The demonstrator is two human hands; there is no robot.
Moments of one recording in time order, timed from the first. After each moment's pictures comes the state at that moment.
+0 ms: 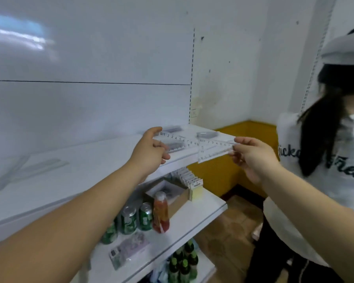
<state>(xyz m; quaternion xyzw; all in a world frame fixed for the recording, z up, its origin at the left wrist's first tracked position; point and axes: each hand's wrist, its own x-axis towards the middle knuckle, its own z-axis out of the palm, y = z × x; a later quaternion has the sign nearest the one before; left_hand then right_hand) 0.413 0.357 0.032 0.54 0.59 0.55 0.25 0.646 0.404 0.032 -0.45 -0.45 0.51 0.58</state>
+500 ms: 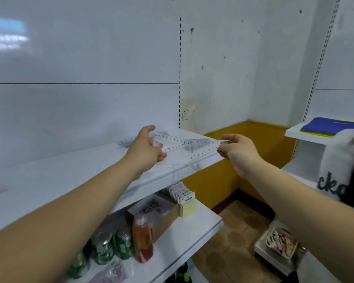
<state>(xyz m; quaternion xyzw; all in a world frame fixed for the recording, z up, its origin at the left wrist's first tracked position) 0.447 0.496 0.035 0.52 0.61 0.54 0.27 0.663 0.571 0.021 -0.49 -0.54 0.44 0.53</state>
